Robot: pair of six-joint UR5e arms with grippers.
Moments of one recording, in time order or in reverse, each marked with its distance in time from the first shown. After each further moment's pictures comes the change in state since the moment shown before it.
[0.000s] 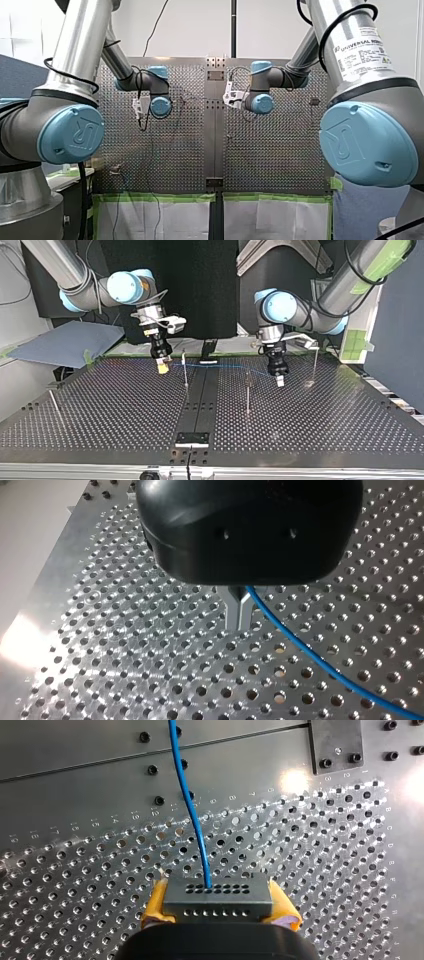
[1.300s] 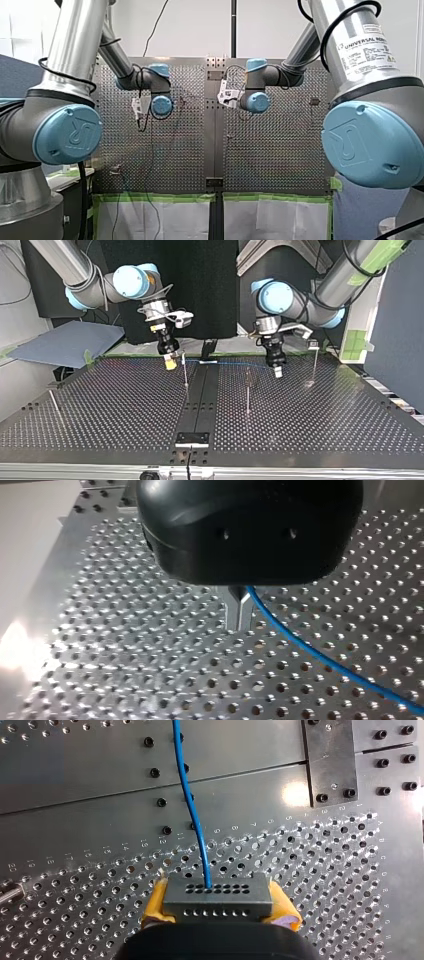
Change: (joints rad) left arm -0.042 0.025 -0.044 -0.025 -0.055 0.021; right arm 0.045 -0.014 0.009 0.014 0.016 -0.018
